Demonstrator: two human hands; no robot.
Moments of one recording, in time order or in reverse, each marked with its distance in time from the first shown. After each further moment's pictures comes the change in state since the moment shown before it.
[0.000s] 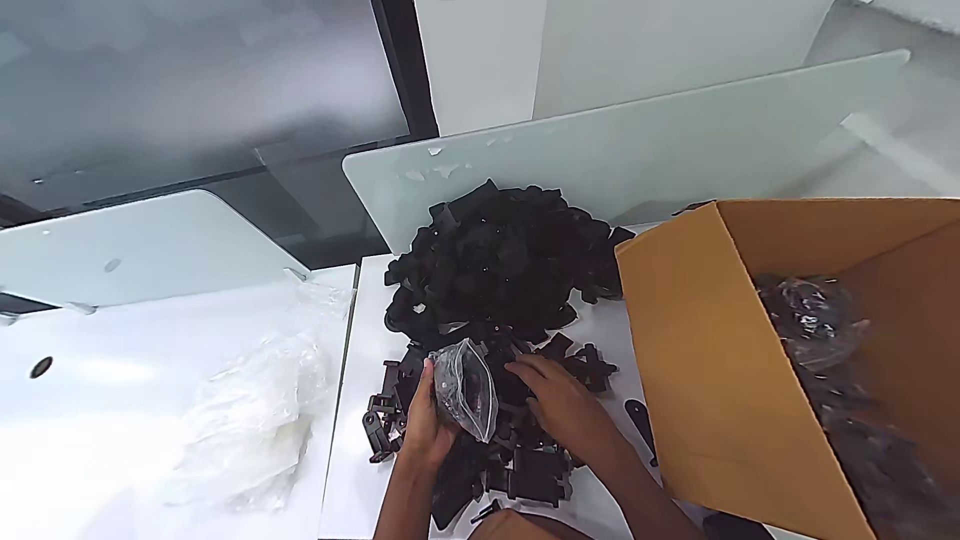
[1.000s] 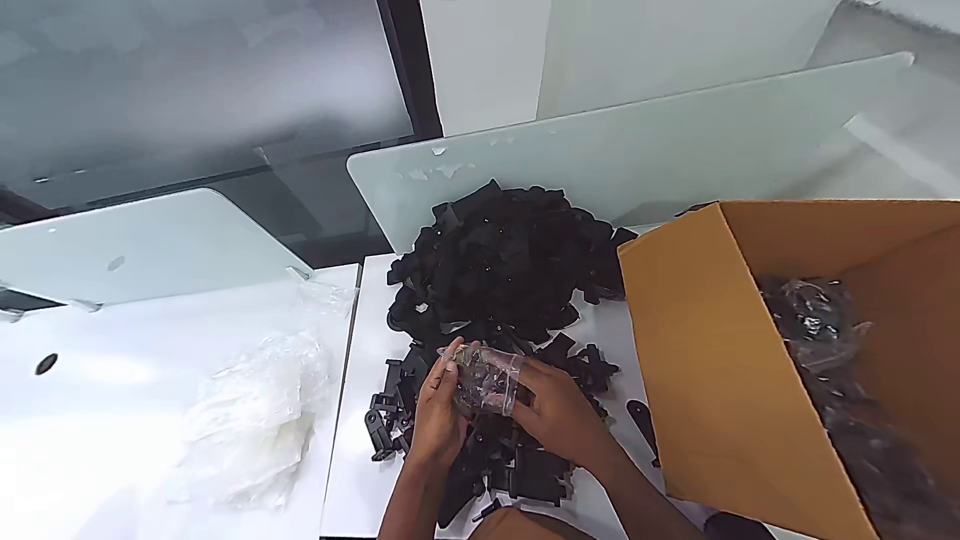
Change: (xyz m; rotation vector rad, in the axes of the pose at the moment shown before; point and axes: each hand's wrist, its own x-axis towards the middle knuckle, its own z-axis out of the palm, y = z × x) left_hand -0.005 -0.003 0.010 0.165 -0.193 0.207; right_hand 0.003 -0.034 -0.016 0.358 0.155 -0.054
